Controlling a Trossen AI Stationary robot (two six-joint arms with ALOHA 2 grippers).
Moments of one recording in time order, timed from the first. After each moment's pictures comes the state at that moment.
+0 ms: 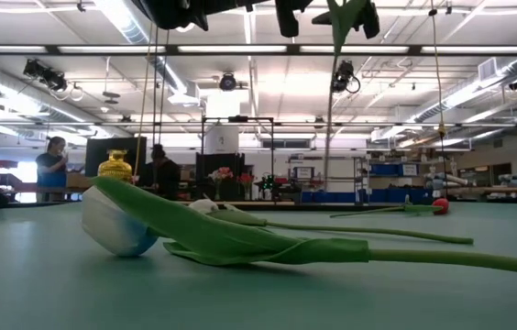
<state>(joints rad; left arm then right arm) 0.04 1.73 1.21 0.80 0.11 -0.23 0.03 1.21 1.02 0.10 0.57 0.57</state>
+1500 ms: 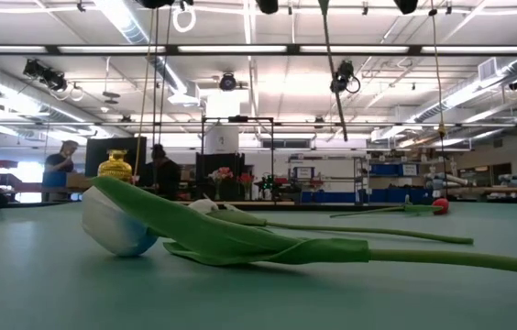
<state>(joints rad) 0.08 1.60 1.21 0.80 0.04 -0.41 0.06 0.93 1.01 -0.31 0.13 0.42</state>
